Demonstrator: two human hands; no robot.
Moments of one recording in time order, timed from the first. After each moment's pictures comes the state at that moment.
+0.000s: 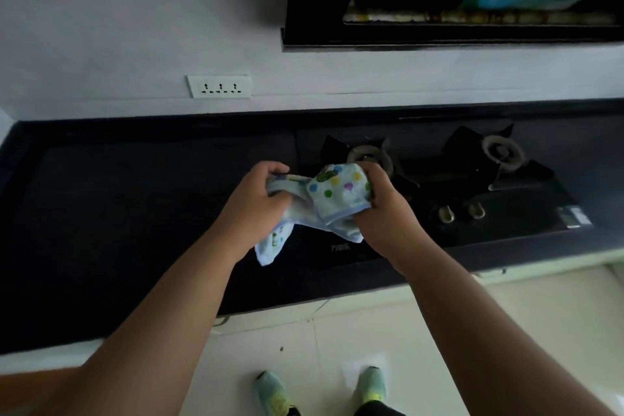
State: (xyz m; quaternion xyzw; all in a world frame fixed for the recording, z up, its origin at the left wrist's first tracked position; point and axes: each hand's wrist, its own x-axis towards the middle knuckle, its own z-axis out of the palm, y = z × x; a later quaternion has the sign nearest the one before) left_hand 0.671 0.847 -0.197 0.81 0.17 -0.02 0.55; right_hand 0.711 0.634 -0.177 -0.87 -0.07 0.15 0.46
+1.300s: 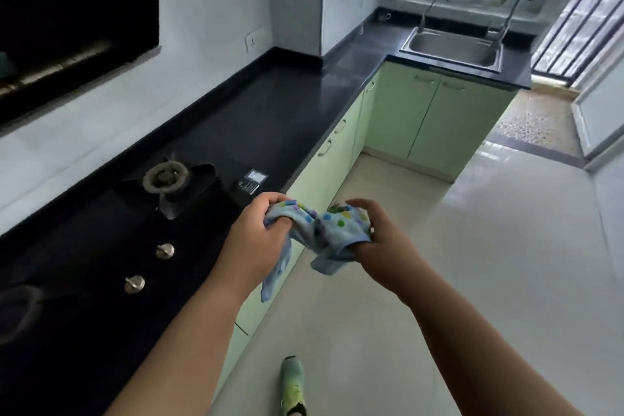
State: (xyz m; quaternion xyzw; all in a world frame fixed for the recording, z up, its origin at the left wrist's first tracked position) left_hand 0.672 0.232 -0.142 0.78 -0.20 -0.22 0.55; right_hand 0.543 0.063 -0.156 -0.80 0.33 -0.04 0.50
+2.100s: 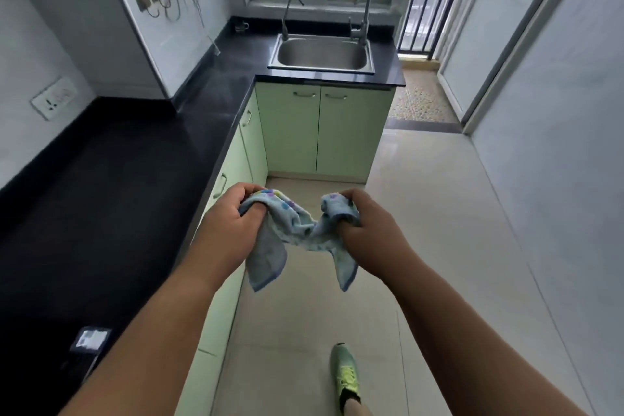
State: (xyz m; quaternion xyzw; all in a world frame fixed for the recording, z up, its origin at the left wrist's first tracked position) left_hand 0.801 -0.152 -0.150 0.76 -0.34 -0.29 0.48; right_hand 0.606 -0.264 -0.161 -0.76 0.46 -0.19 0.42
